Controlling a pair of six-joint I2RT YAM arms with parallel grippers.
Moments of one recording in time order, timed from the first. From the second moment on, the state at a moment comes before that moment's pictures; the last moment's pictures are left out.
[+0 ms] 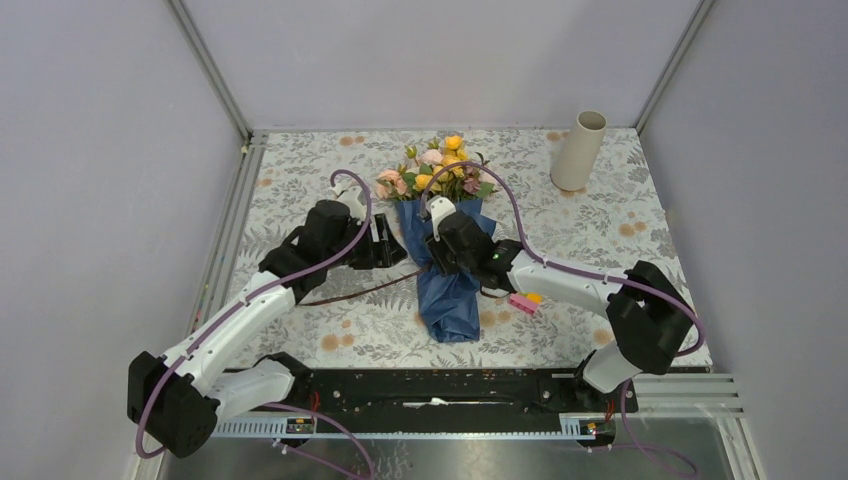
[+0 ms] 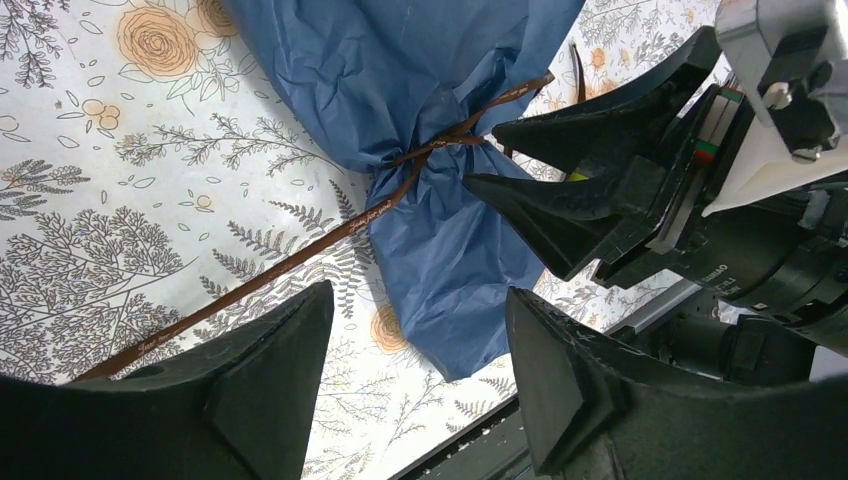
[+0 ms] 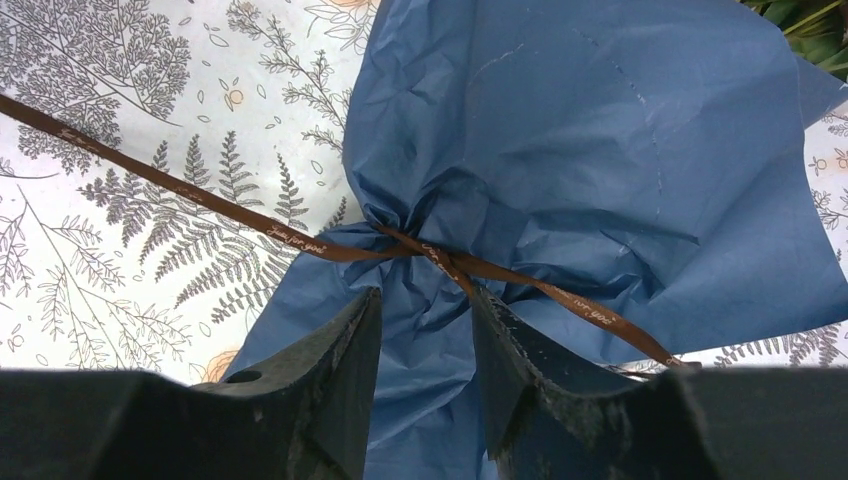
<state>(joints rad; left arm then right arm) -0.53 1.05 0.84 -0.41 0.18 -0.57 0.88 1.56 0.99 -0.14 0.19 0.12</state>
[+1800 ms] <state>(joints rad) -0.34 1.07 0.93 -0.55 0.22 -0.41 0.89 1.65 1.00 -0.15 0.25 0.07</state>
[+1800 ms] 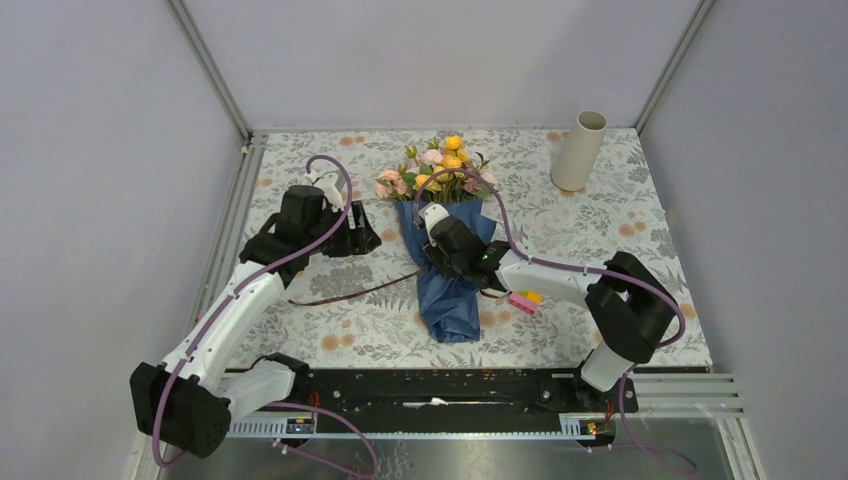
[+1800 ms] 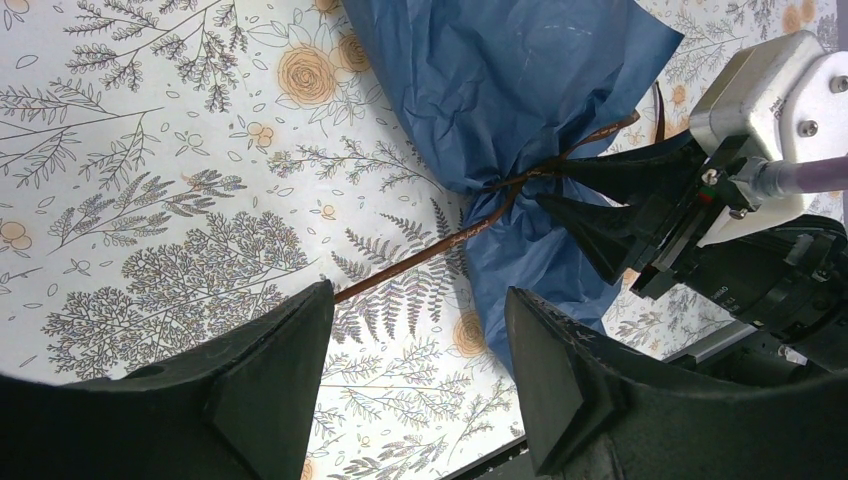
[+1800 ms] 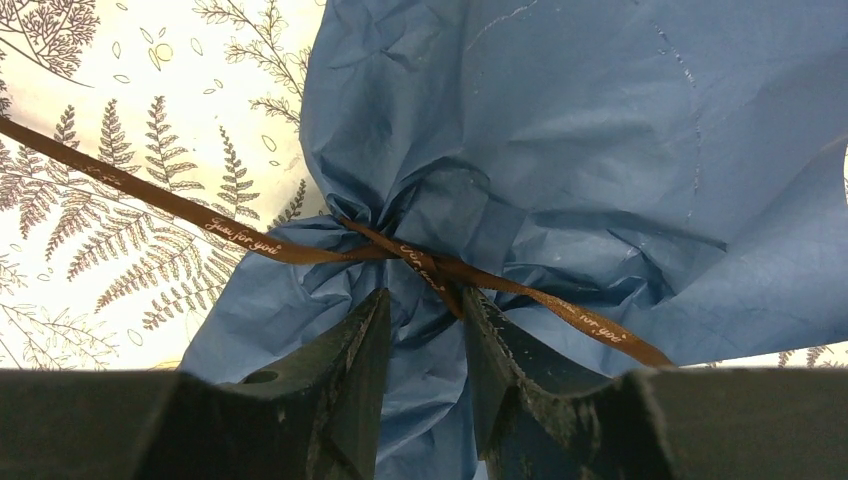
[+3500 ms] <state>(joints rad) -0.65 1.26 0.71 -0.04 0.09 -0.54 0.89 1.46 0.81 -0.05 0.35 0.21</state>
